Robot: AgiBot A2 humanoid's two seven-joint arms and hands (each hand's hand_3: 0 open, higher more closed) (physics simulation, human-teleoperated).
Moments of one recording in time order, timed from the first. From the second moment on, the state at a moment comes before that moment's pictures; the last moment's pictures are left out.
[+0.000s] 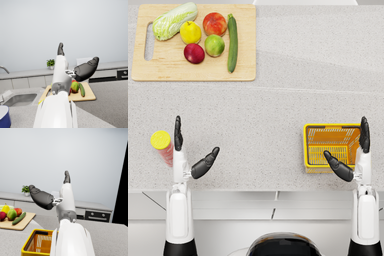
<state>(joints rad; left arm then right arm) 0.24 1.24 -0.12 -1.84 1.40 0.00 0.00 0.24 -1.25 -0.08 1.89 1.40 0.00 0.00</state>
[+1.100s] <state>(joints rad) 0.45 1.26 -0.22 -0.86 1.51 -0.06 -0.01 0.15 -1.30 -0.11 1.87 1.51 0.00 0.00</state>
